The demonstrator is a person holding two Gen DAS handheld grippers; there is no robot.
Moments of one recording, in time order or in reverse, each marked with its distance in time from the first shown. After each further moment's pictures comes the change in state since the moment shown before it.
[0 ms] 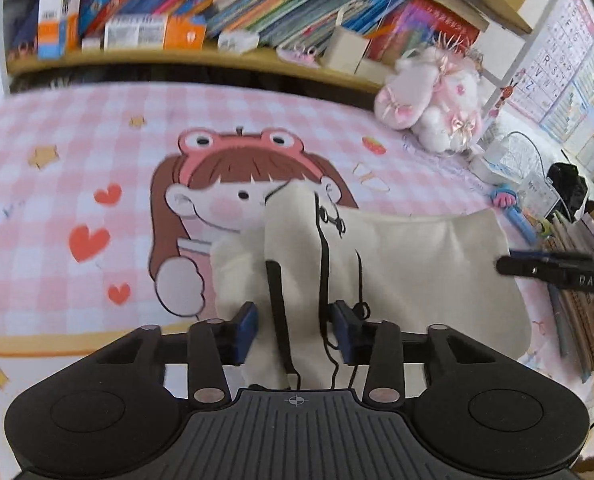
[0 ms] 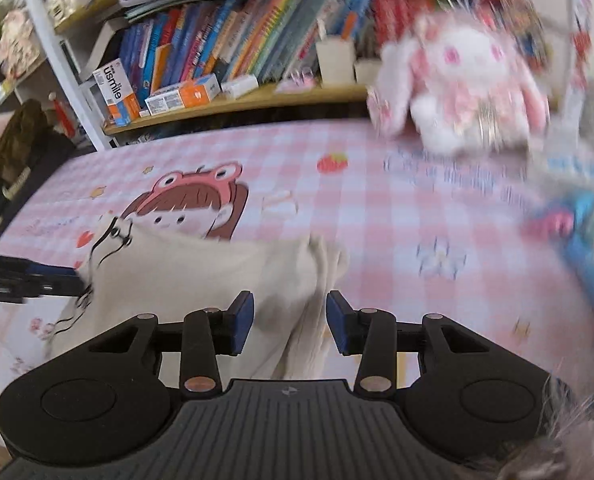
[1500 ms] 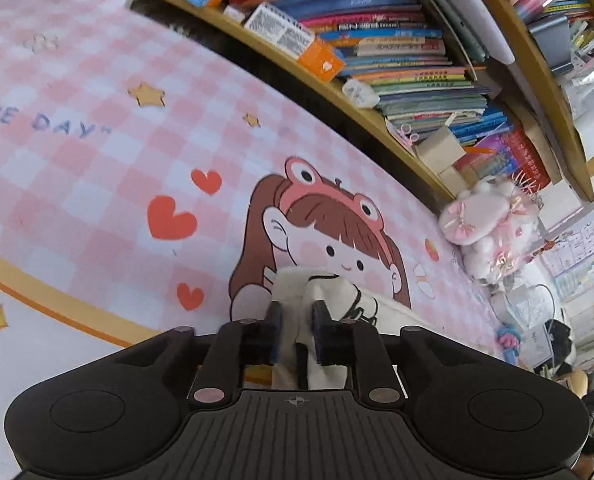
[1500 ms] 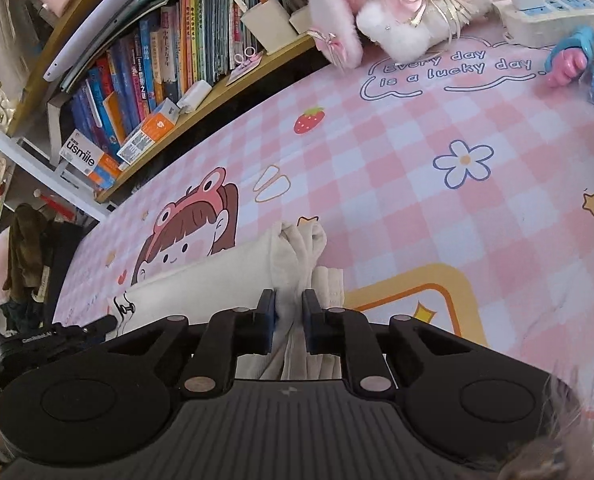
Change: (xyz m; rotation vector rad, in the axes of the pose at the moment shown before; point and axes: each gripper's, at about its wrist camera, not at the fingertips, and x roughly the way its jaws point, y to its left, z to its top) left arm -0.008 0.081 -0.004 -0.430 -0.163 -0.010; right arm 0.036 -0.023 -0.010 0.381 0.016 0.112
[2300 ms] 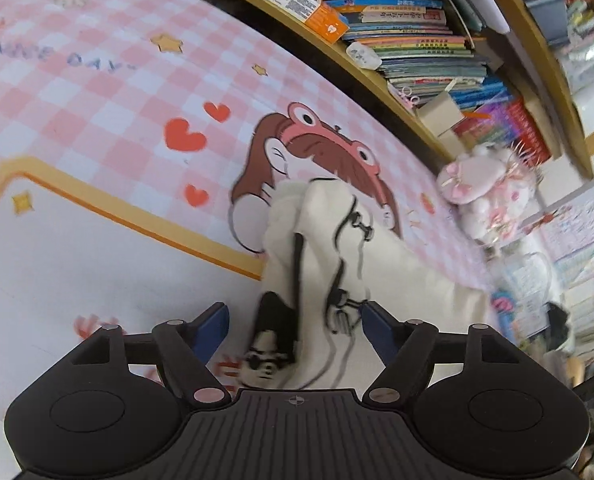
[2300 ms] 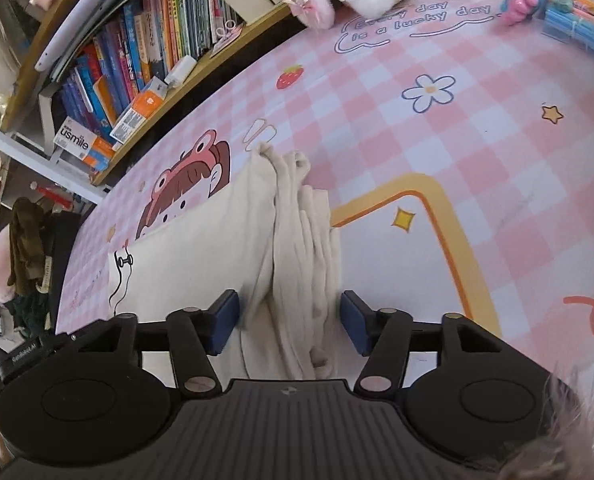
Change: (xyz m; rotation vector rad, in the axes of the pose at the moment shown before) left arm -0.019 -0.010 -0.042 -0.035 0.107 0.011; right arm -0.018 0.002 -0.035 0.065 0.087 -0.020
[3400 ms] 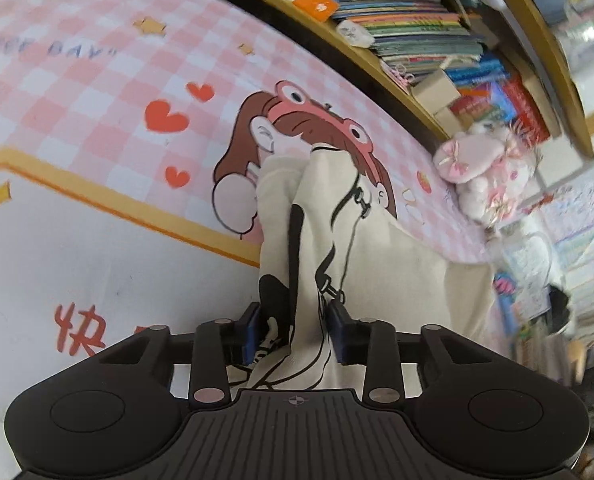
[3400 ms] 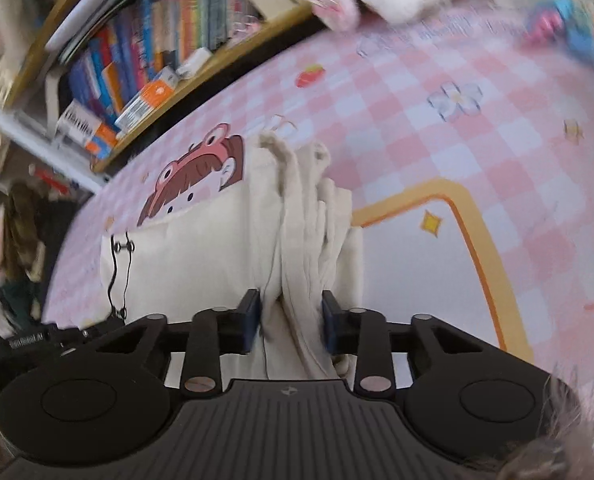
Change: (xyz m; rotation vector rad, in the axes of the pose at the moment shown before) left arm 0.005 -0.016 -0.004 0.093 0.029 0.023; right arm 0.005 0.029 -0.008 -0.142 -0.049 -0.046
